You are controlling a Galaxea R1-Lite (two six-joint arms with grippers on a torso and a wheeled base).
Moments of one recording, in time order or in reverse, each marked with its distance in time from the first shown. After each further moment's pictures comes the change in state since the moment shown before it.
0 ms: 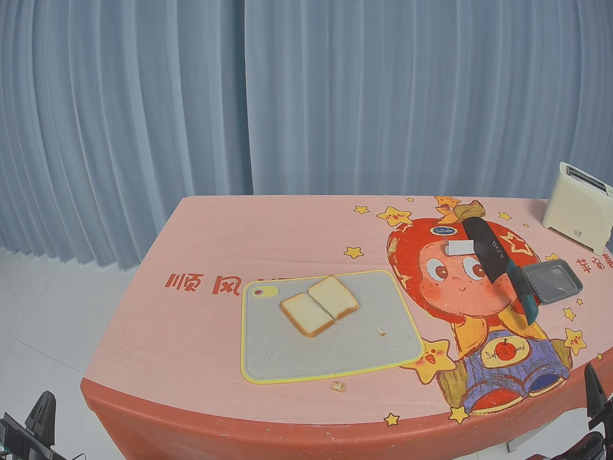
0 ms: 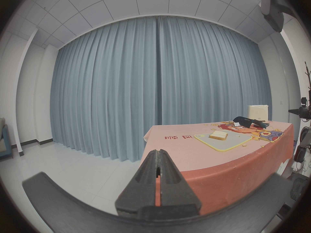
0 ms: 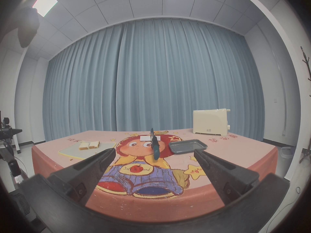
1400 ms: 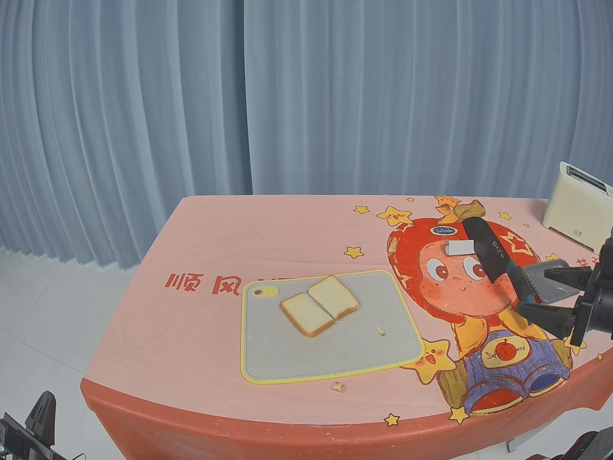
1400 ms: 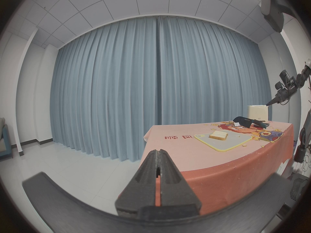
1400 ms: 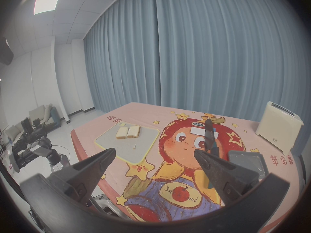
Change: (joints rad) left arm 0.000 0.000 0.000 0.000 0.000 -0.001; right arm 0.232 0.942 -0.498 -0.016 0.283 -0.101
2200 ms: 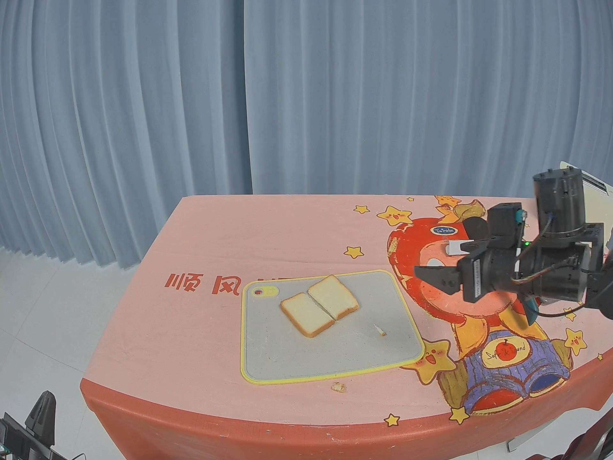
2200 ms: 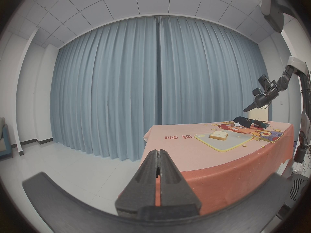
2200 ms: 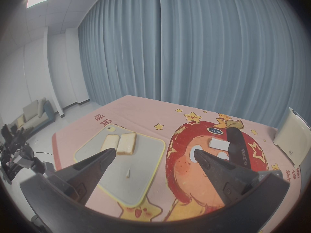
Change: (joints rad) left arm 0.001 0.000 0.000 0.000 0.001 -0.002; right arm 0.261 0.520 -0.254 -0.189 -0.270 0.087
